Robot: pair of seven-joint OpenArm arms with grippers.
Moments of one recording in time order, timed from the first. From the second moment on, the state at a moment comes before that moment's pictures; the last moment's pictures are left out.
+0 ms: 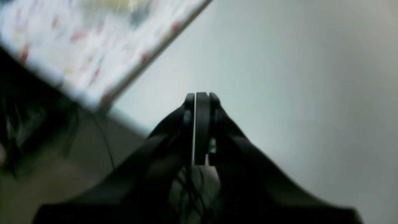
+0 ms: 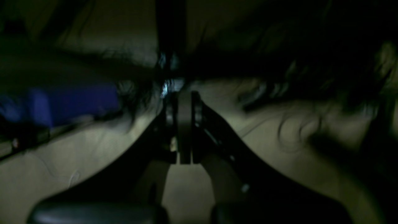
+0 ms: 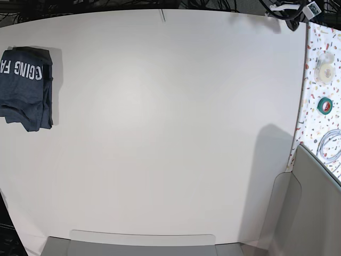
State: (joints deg) left arm 51.9 5.4 -37.5 102.1 -34.3 -8.0 9.0; right arm -62.5 -3.6 24.2 94.9 8.3 29.4 -11.6
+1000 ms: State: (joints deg) left arm 11.4 -11.3 28.2 16.7 -43.7 7.2 -13.7; right arm -7.1 -0.4 24.4 15.6 -12.0 14.9 0.2
